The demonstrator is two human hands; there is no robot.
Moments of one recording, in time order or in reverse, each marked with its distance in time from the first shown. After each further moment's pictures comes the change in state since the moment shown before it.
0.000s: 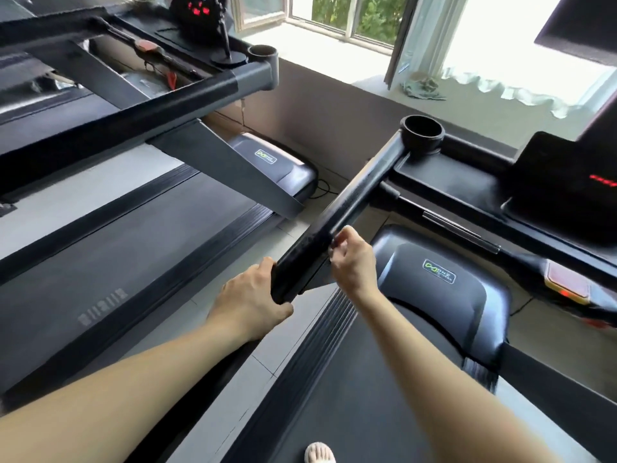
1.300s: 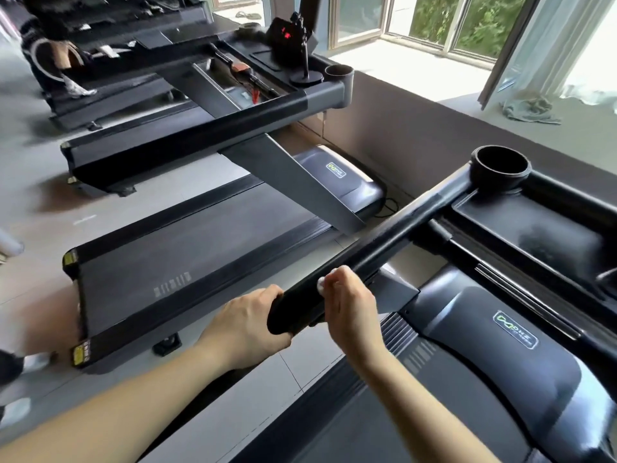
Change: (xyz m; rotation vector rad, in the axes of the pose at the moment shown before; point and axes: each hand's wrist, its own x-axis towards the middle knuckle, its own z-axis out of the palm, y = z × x) left_hand -0.006 0.008 -0.002 0.022 0.053 -0.095; right_hand 0.000 0.005 0.006 0.110 -0.195 -0.409
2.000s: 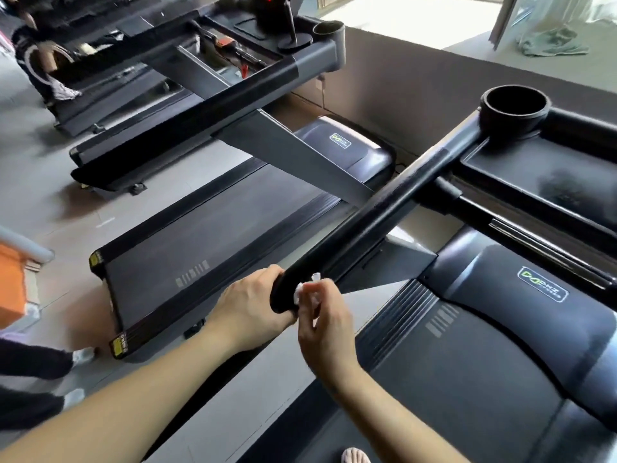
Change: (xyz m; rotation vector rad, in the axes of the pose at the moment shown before) left_hand -0.002 0.004 0.000 0.041 0.036 -0.003; right_hand -0.066 -0.027 0.034 0.290 0.071 0.056
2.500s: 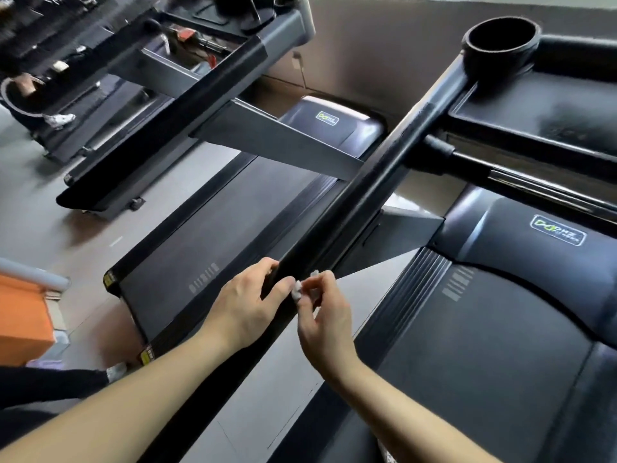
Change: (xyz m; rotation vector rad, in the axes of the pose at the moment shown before) left_hand 0.005 -0.002 -0.006 -0.088 -0.046 -0.005; right_hand -0.010 -0.008 0.013 0.240 0.062 0.256
